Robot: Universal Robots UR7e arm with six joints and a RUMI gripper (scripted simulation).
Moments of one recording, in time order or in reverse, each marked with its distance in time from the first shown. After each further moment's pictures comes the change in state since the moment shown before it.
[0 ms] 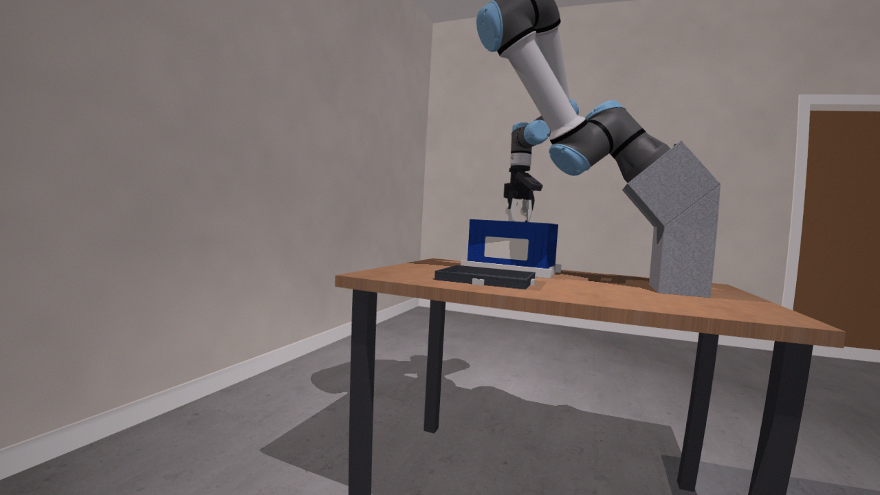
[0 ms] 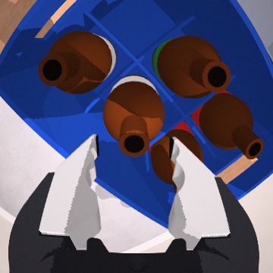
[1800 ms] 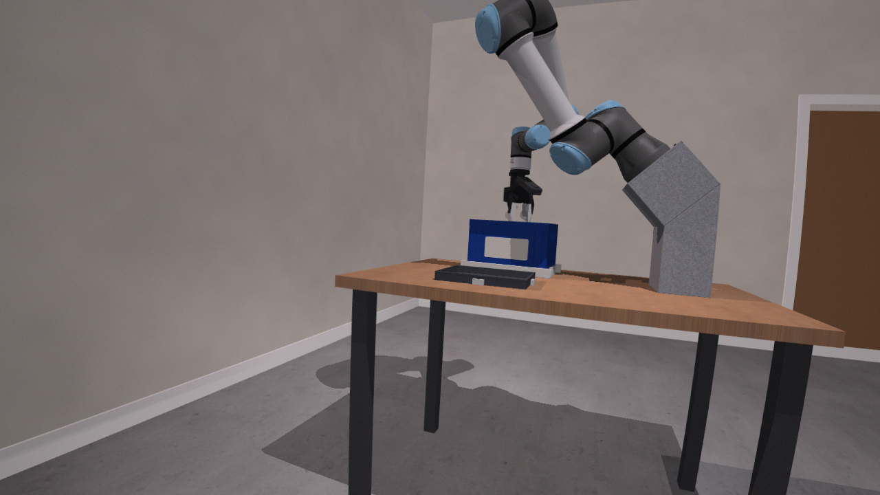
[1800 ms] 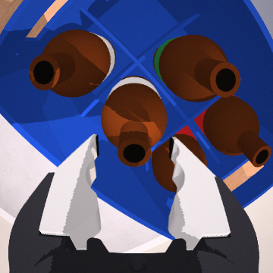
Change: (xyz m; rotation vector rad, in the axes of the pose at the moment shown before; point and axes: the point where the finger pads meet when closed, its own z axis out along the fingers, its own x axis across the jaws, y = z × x) arm 0.000 0.000 0.015 -0.001 -0.001 0.000
